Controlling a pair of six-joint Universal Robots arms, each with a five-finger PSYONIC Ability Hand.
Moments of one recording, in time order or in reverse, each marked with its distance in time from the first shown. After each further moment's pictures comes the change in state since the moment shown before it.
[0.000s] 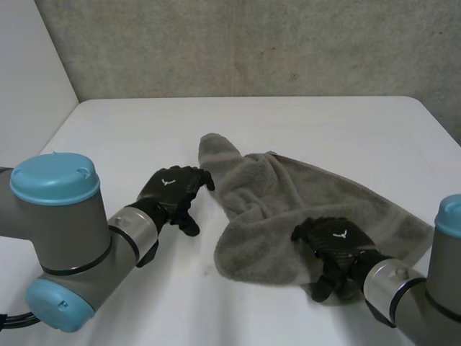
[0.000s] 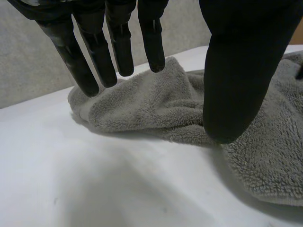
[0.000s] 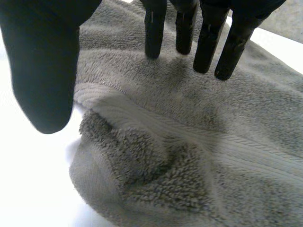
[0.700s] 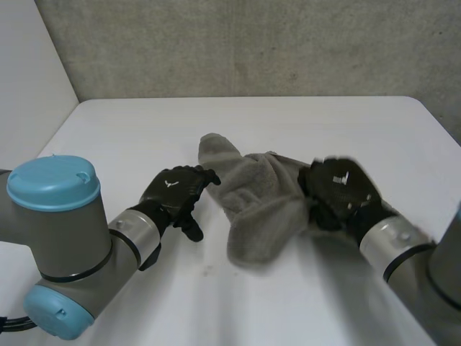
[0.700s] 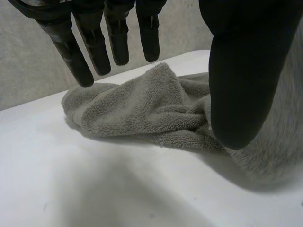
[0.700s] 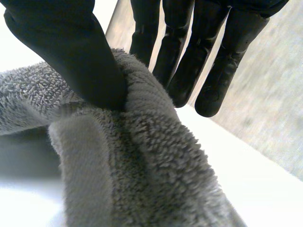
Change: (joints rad) left arm -0.021 0.021 -0.014 -0.001 -0.003 -0.011; right arm 0.031 -0.098 -0.057 -0.237 0.012 -0.008; left_hand -0.128 -0.127 -0.127 -0.126 -0.127; right_hand 0.698 0.840 0.831 0.841 0.728
